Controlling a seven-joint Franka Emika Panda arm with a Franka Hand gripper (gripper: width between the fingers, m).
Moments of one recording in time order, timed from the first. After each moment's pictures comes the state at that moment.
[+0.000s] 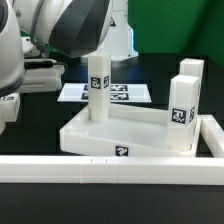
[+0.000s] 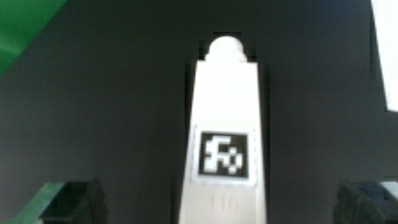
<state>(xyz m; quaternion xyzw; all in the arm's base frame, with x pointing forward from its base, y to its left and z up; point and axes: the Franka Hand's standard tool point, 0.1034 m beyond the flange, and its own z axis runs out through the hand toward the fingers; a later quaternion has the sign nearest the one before) 0.453 -0.219 0.044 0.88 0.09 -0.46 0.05</state>
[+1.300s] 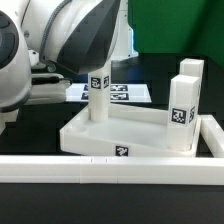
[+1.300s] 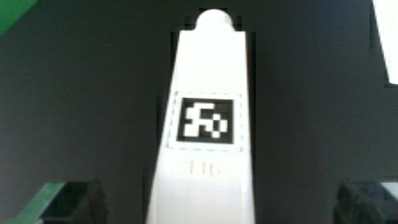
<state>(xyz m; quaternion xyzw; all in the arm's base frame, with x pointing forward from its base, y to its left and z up) 0.458 -0.212 0.017 0.88 0.09 -0.46 0.05</state>
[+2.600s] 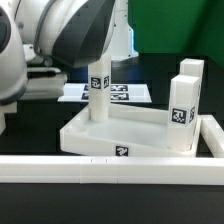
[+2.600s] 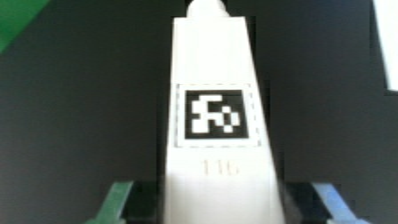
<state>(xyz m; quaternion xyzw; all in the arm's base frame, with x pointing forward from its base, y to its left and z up) 0.461 -0.207 0.054 0.88 0.07 -0.46 0.04</state>
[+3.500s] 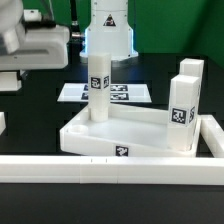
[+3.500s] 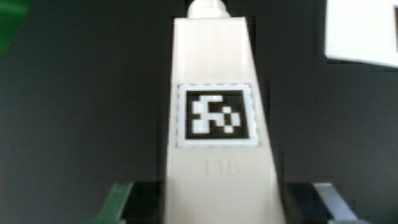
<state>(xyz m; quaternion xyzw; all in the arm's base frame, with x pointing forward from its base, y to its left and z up) 0.490 -0.198 0.089 0.94 0.06 -0.33 0.02</state>
